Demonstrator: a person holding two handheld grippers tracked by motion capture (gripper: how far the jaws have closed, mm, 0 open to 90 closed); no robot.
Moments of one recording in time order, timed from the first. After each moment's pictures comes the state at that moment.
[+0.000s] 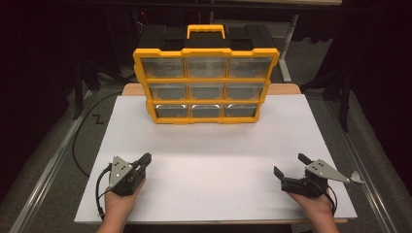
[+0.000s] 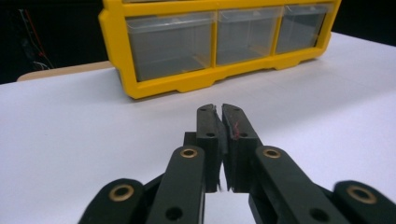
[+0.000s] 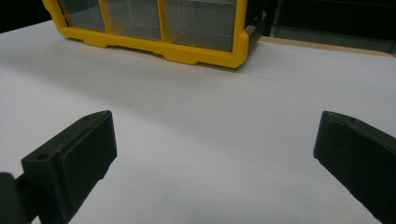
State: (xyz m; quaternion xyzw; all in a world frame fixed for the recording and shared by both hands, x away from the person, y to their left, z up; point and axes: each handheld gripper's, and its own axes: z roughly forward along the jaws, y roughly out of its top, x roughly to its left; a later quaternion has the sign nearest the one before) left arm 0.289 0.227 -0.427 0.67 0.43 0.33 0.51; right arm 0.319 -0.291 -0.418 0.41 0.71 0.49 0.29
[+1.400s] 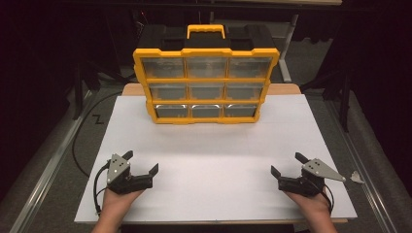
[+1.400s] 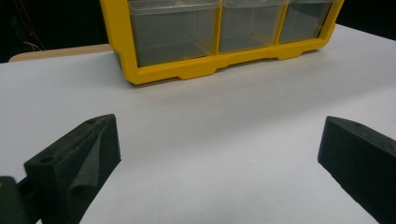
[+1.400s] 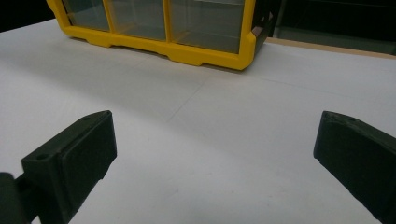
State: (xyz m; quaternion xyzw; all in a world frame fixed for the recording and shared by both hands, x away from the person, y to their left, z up) left arm 0.294 0.235 -0.425 0.67 0.45 0.30 0.50; right arm 0.321 -0.284 -0.418 0.41 0.71 0.49 0.29
